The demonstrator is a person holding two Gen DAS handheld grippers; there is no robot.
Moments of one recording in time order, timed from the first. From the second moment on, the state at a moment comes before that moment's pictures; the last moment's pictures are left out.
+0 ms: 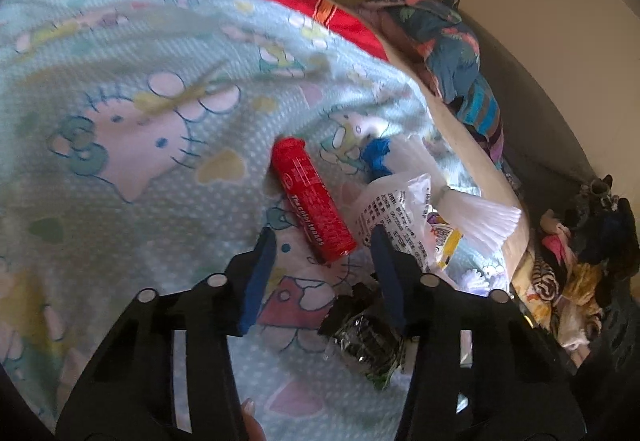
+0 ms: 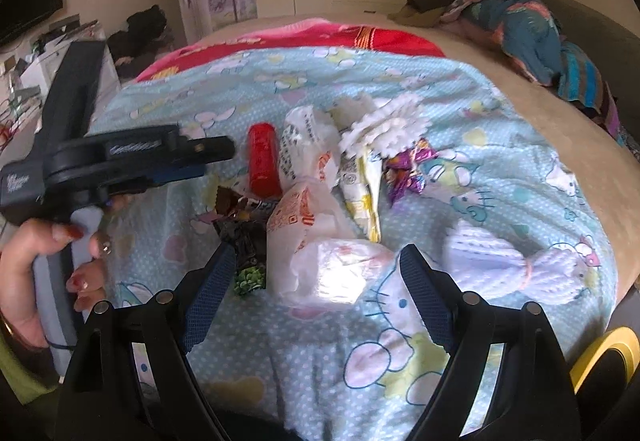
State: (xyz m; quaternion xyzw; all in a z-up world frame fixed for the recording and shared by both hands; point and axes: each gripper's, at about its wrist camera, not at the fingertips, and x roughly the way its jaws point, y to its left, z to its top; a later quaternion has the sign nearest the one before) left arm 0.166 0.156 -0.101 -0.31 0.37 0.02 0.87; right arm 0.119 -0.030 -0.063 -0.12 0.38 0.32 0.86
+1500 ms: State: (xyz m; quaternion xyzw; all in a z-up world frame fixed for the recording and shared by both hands) left arm 0.138 0.155 -0.071 -0.33 0.32 -0.01 0.89; right arm 0.074 -0.068 -0.043 -0.05 0.33 0.37 0.86
